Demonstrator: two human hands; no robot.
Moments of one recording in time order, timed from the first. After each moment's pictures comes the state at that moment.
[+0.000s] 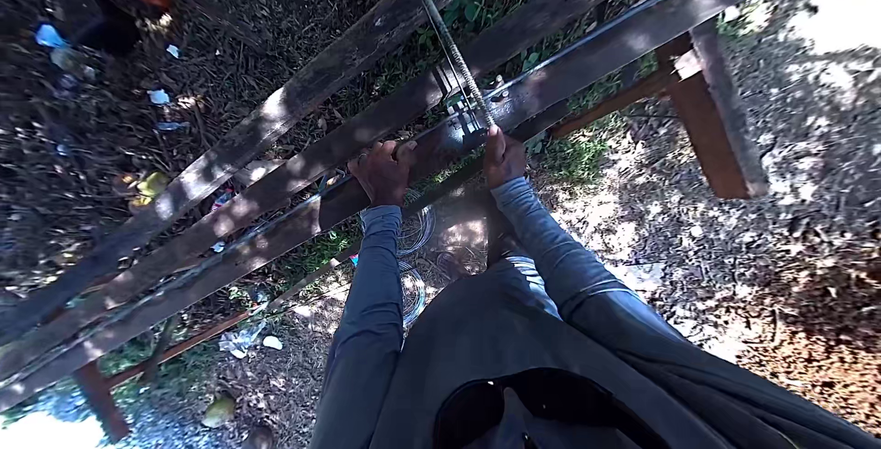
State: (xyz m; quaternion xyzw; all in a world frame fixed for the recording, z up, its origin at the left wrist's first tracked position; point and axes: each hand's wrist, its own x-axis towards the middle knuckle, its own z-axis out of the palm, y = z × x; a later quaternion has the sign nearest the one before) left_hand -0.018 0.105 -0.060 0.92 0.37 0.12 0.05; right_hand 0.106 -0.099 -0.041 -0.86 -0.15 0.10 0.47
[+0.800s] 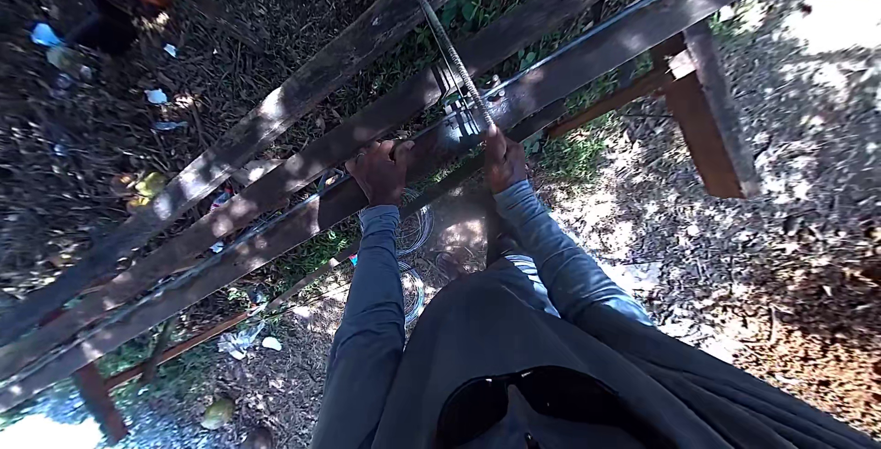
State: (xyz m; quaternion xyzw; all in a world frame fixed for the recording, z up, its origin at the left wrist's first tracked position) left_hand -0.019 0.103 -0.060 0.92 0.38 0.10 0.05; right_hand 0.097 -0.115 -0.029 -0.86 -0.16 0.12 0.46
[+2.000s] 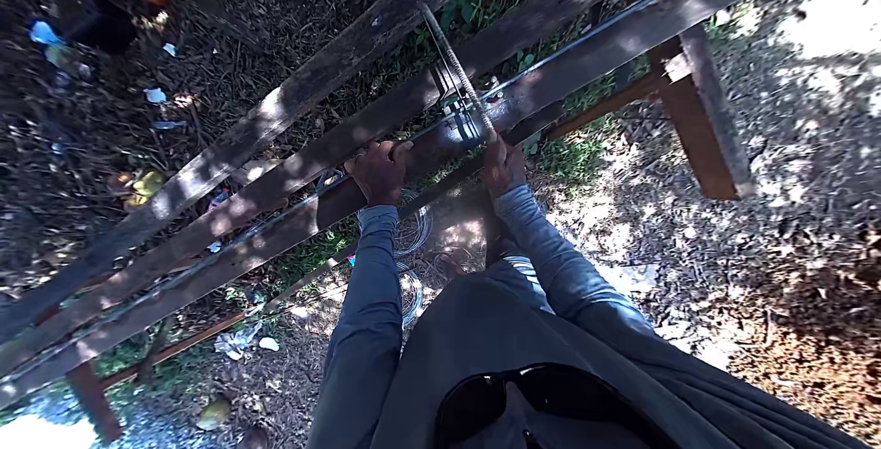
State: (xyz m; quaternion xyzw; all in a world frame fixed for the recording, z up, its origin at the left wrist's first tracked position) left_hand -0.020 0.104 -0.062 0.92 0.37 0.12 0.05; right_hand 0.093 -0.121 -0.032 -0.87 -0.16 0.12 0.46
